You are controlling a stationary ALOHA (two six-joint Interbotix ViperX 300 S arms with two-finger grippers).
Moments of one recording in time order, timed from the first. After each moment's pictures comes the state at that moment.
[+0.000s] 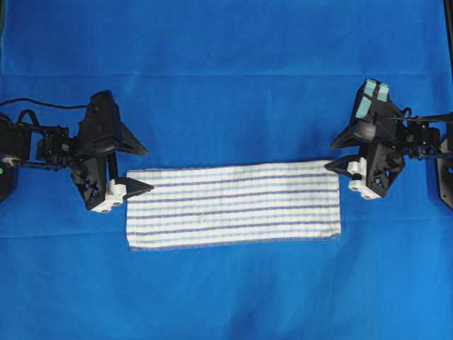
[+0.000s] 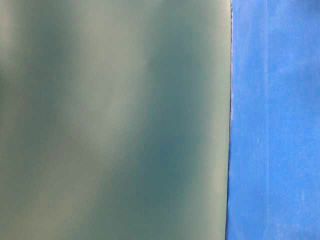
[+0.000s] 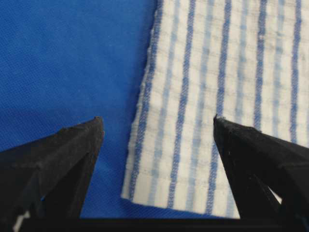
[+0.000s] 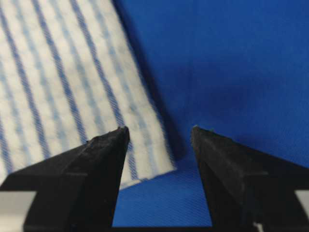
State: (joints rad) left arm 0.00 -0.16 1.09 -0.03 -0.18 -0.23; right arm -0.09 -0.31 1.13 -0.08 0.04 0.37
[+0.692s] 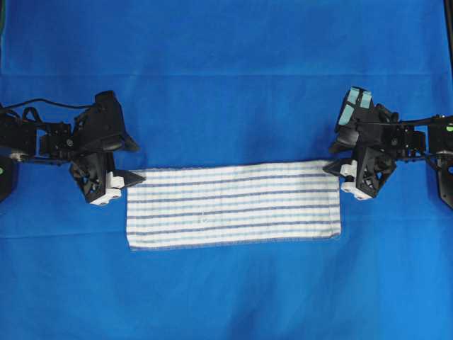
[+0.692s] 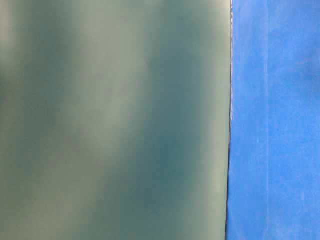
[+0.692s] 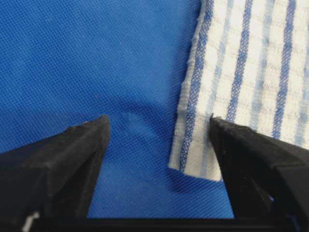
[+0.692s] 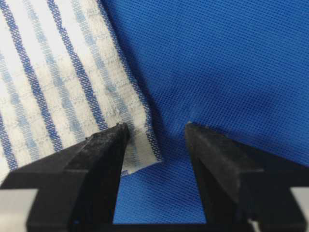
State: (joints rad) left arm 0.05 -0.08 1.11 -0.03 -0.15 -0.21; right arm -0.10 -0.16 1.13 -0.09 -0.02 0.37
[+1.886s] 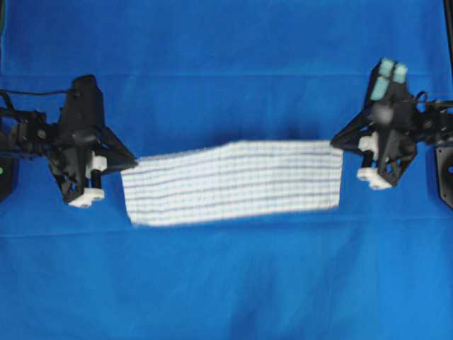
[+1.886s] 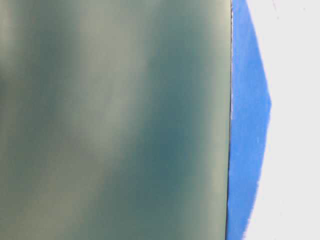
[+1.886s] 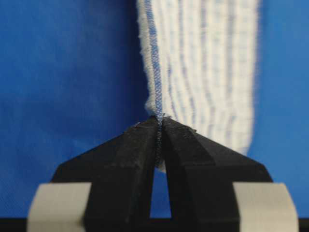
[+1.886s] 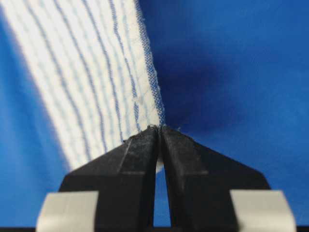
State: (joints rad) left arm 0.00 -0.43 1.02 -0.03 0.17 -0.21; right arm -0.09 -0.54 1.05 -0.09 0.27 0.37
